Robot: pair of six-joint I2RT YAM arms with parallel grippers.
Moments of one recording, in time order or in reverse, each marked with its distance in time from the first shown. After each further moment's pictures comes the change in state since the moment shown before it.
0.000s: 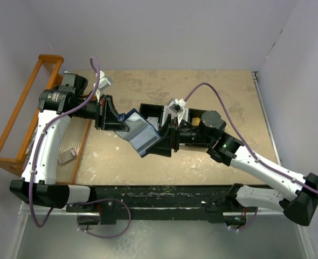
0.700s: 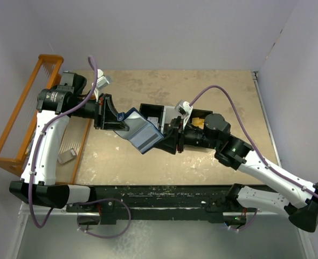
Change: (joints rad) left arm 0.001 0.000 0.027 -0.008 0.014 0.000; right arm 0.000 -0.114 -0.006 -0.289 0.230 -0.200
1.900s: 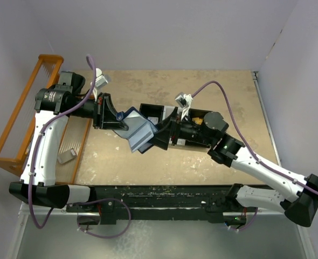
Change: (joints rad) left arm 0.005 0.000 0.025 -0.017 0.000 0.005; right arm 0.001 0.061 -0.016 0.259 0.044 0.202
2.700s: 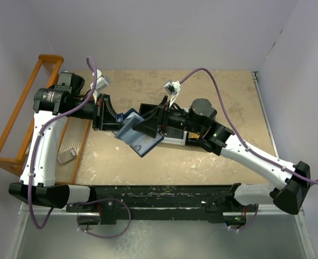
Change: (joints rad) left arm 0.000 0.000 0.019 -0.066 -0.026 0.073; right arm 0.001 0.194 0.207 0.012 -0.010 0.004
